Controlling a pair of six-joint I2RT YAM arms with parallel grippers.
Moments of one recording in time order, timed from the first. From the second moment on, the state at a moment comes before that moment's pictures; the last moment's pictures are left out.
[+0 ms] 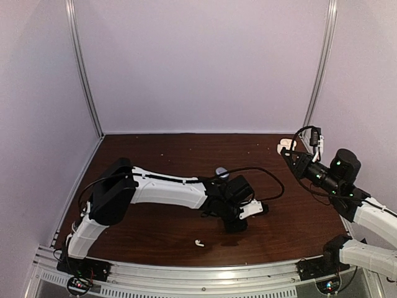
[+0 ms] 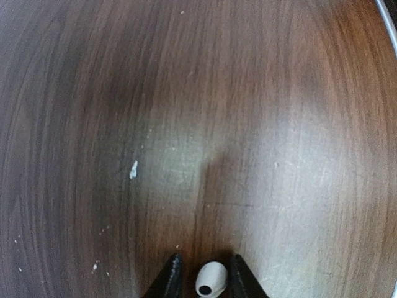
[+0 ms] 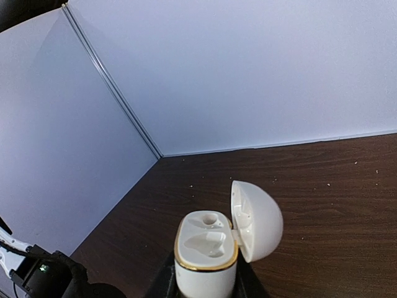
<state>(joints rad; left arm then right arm) -1.21 2.34 1.80 -0.45 0.14 0.25 0.35 0.74 0.43 0.32 -0.29 0.50</state>
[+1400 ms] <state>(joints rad) -0.93 1.97 1.34 -0.82 0.00 -0.08 0.35 0.86 0.40 0.43 -0.46 0.52</state>
